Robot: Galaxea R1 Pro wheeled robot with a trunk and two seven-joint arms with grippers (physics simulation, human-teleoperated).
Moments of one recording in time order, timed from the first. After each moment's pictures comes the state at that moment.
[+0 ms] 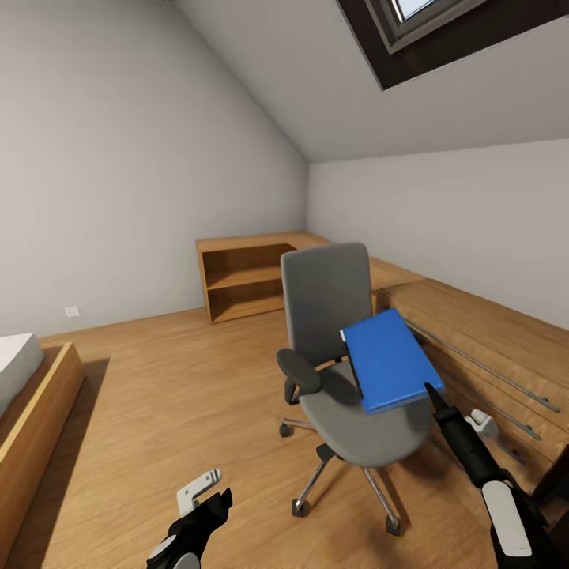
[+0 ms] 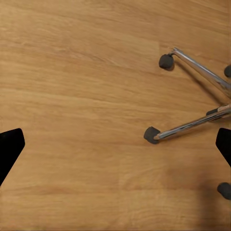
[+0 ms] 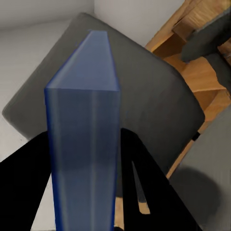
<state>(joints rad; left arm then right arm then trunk) -0.11 0.08 -0.49 -1.31 0.90 0.16 0.71 -0.34 -0.05 -0.52 -1.08 -0.74 0.21 0.63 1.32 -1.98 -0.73</state>
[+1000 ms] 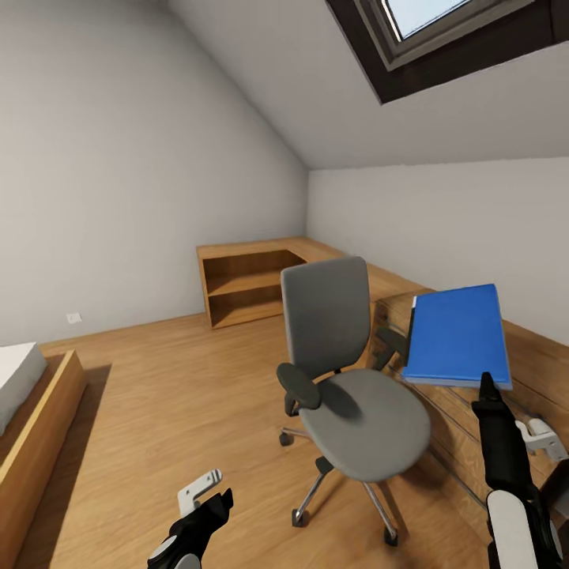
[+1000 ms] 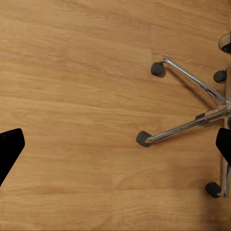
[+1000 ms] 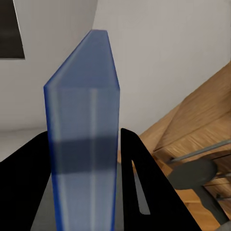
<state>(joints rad) -0.11 0.08 -0.49 -1.31 0.90 0.16 0.71 -0.20 0.14 -0.52 -1.55 -0.80 -0.11 0.26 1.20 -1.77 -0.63</state>
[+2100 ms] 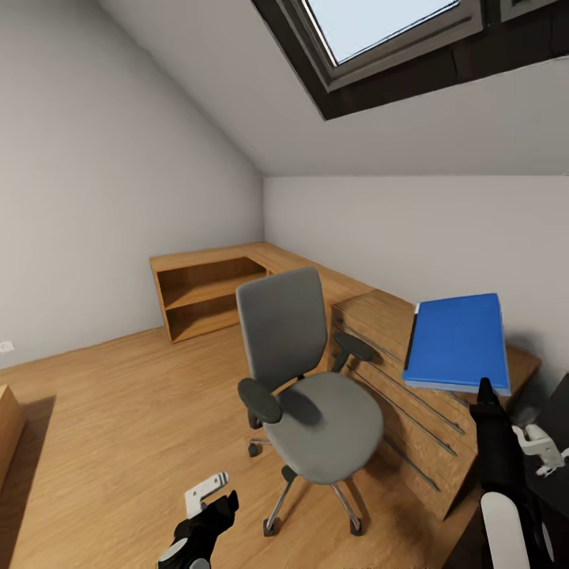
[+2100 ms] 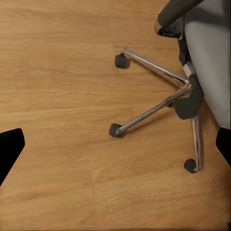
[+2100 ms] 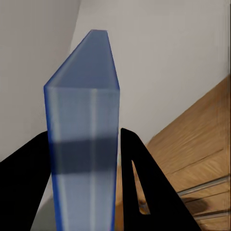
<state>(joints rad) -0.11 0.04 -0.49 -1.28 0.82 0.16 0.71 -0.20 0.16 -0.52 -1.53 -0.81 -0.14 0.22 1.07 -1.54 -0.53</state>
